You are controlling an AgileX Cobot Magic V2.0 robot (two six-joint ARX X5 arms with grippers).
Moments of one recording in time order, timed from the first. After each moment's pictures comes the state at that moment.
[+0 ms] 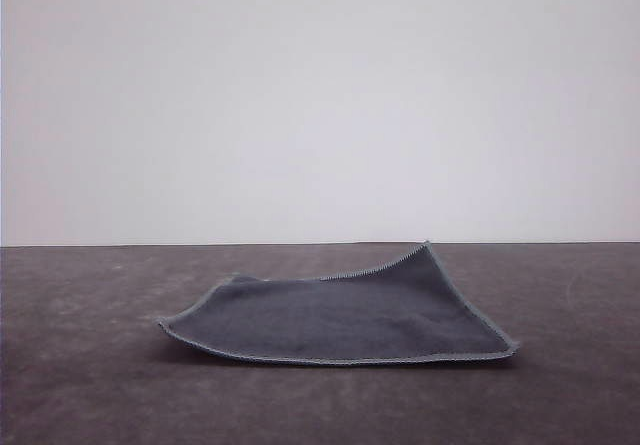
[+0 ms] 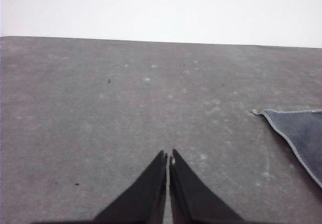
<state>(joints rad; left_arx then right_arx) -0.02 0.00 0.03 -0.15 0.07 -0.05 -0.02 0.00 0.02 -0.11 0.05 -0.07</state>
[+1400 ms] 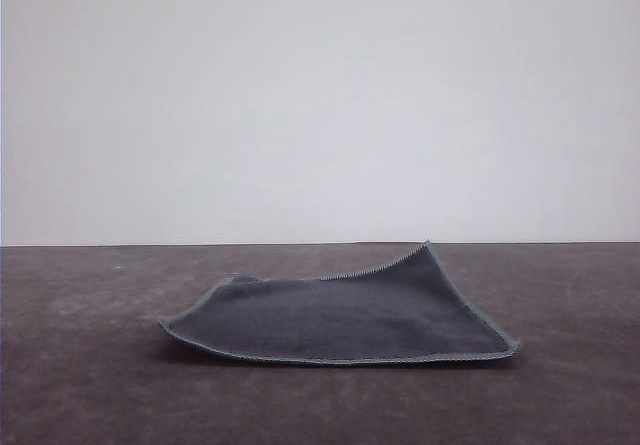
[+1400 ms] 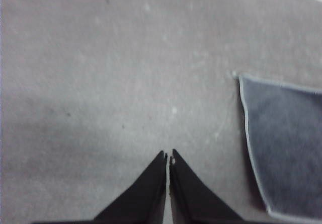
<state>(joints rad) -0.02 0.59 0.75 -0.78 0.11 -0.25 -0.02 0.43 0.60 -0.64 -0.26 0.10</state>
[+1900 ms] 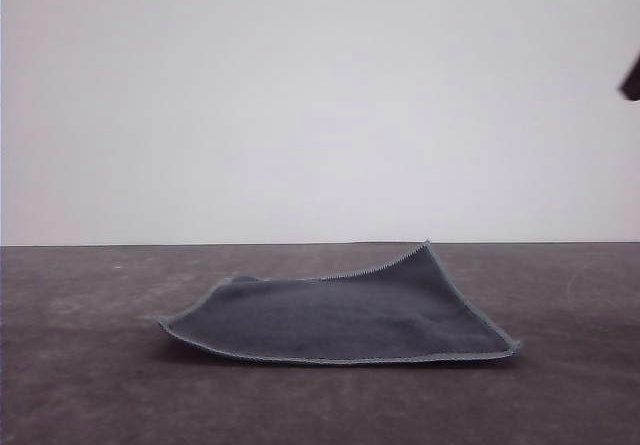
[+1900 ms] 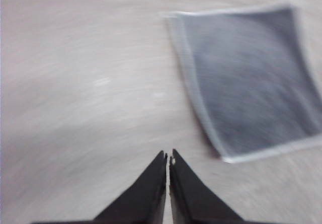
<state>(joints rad) -0.29 0.80 0.77 -0.70 0.18 -0.12 0.31 0.65 0.60 -0.52 -0.26 0.08</state>
